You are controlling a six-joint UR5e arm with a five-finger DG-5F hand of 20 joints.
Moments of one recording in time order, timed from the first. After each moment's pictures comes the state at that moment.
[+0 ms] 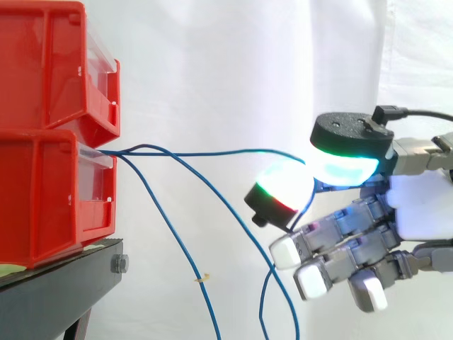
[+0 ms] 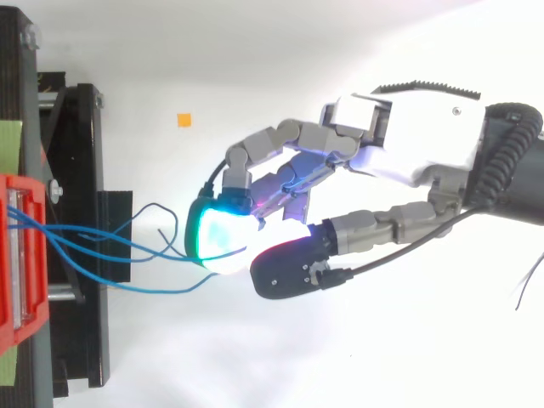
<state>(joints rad) 0.17 -2.15 -1.45 -2.71 -1.23 -0.05</state>
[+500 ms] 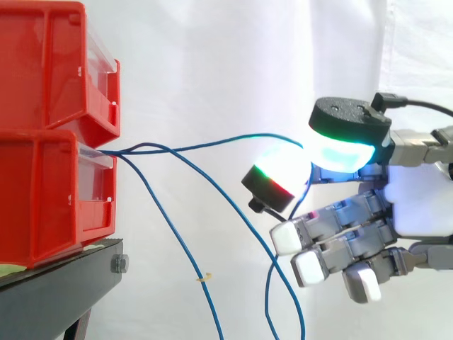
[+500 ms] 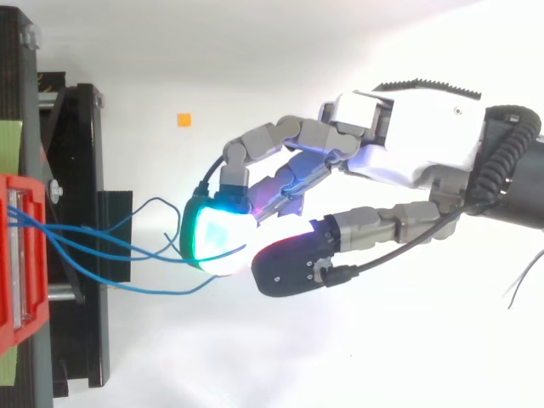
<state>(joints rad) 0.17 -2.15 -1.47 -2.65 -1.22 -0.04</state>
